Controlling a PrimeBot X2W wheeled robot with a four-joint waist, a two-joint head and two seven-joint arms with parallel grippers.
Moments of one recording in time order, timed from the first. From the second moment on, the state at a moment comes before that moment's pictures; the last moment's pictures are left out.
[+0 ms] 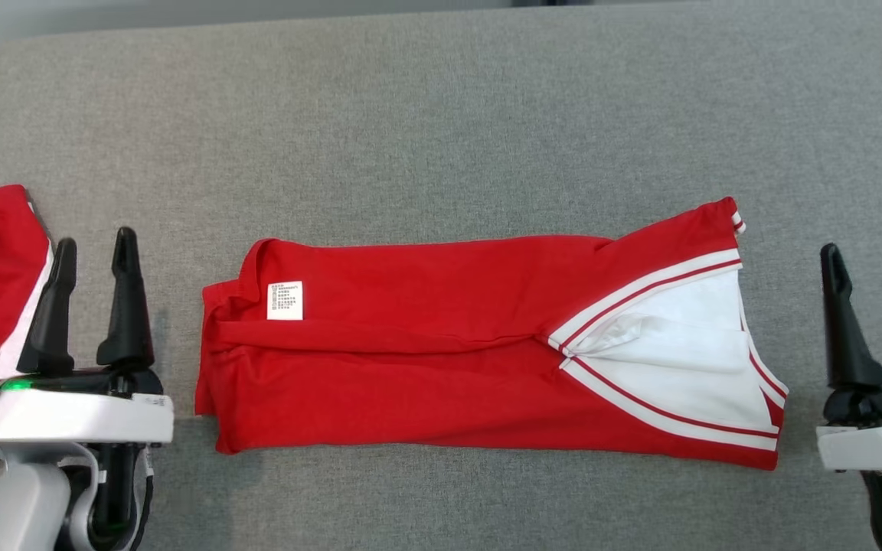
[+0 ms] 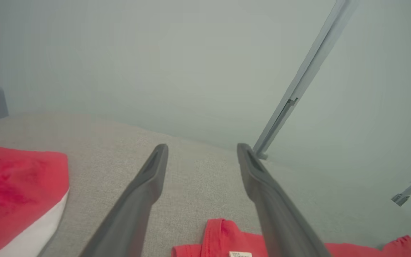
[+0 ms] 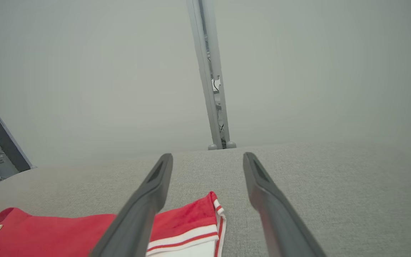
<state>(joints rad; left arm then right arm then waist) -0.18 0.43 -0.23 -0.02 -0.89 0.15 -0.26 -0.12 -0.29 0.03 -0.04 0.50 0.13 -0.25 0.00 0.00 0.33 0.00</state>
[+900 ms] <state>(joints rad) -0.10 0.29 -0.17 0.04 -0.40 0.08 -0.26 -0.09 -0.22 -0.02 0.11 0.36 0.13 -0.17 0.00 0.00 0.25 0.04</state>
